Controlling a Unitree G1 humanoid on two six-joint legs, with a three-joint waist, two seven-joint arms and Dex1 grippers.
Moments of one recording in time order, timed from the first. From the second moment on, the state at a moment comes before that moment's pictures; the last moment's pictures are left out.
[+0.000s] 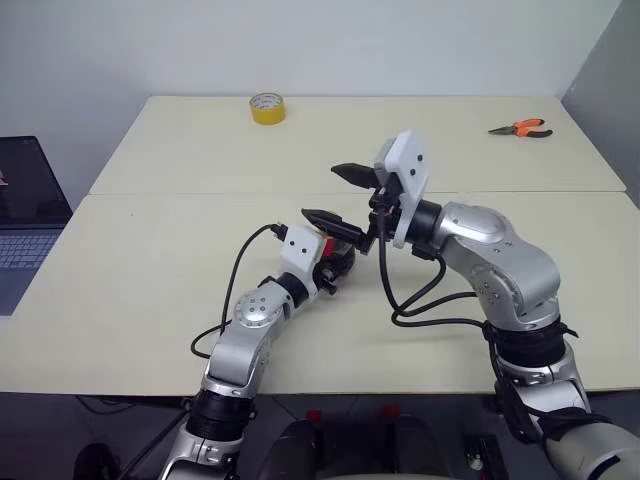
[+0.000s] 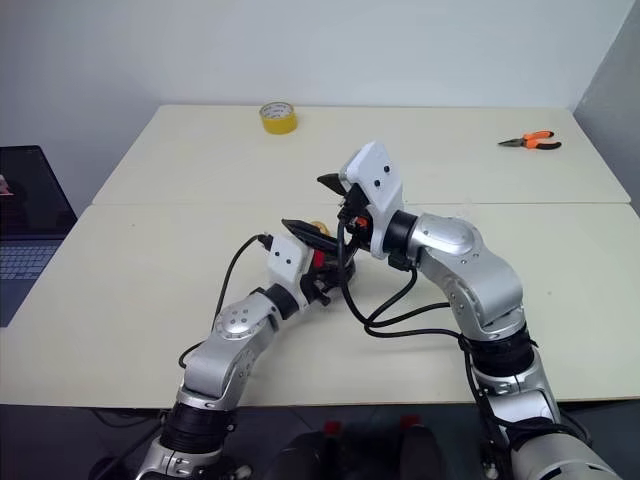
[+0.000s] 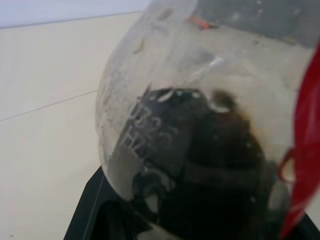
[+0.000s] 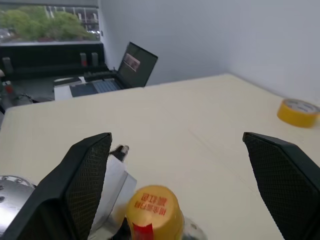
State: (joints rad) left arm -0.29 0.17 -0.17 -0.19 -0.15 0.41 -0.38; right arm -0.71 -0.27 0.18 -0.36 0.37 0.78 0.56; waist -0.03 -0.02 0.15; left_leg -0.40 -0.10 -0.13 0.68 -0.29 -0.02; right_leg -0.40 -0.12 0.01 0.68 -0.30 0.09
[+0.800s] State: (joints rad) left arm -0.29 0.17 -0.17 -0.19 -0.14 0.43 -0.37; right arm -0.73 -0.21 0.23 -0.33 0.29 0.86 0.39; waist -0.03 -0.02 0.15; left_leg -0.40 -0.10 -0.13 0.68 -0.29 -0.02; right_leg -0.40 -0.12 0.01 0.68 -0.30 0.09
